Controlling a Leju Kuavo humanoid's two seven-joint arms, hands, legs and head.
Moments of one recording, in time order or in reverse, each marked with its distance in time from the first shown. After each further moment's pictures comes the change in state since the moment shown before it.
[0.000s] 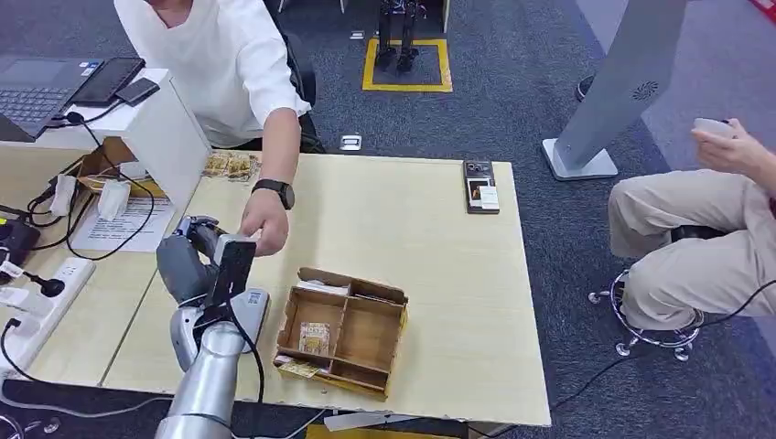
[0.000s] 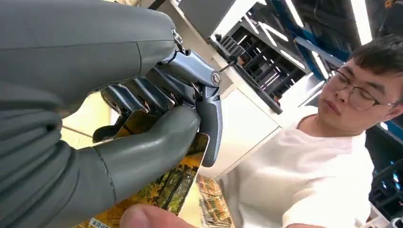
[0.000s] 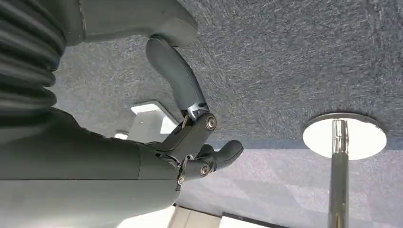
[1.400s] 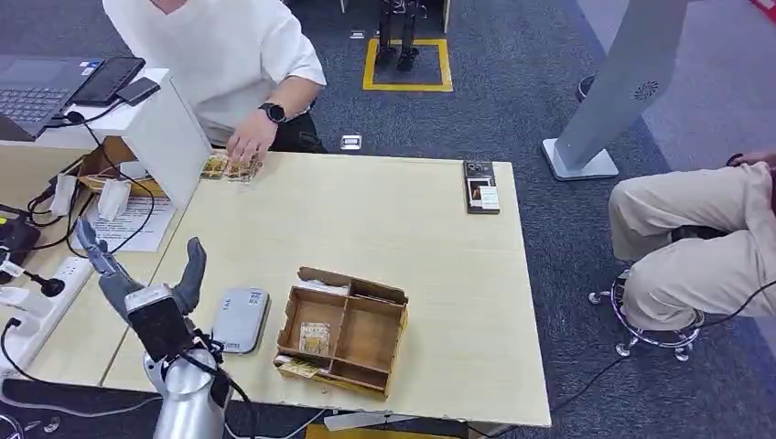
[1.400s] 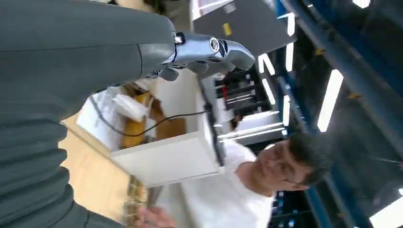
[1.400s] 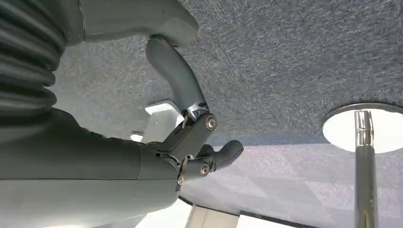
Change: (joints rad) left arm 0.234 0.007 -0.178 -0.407 0.571 0.001 -0.277; right arm 0.013 0.027 0.000 -0.057 -0.037 0.000 0.042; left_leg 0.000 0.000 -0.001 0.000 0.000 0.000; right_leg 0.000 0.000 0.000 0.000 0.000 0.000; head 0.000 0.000
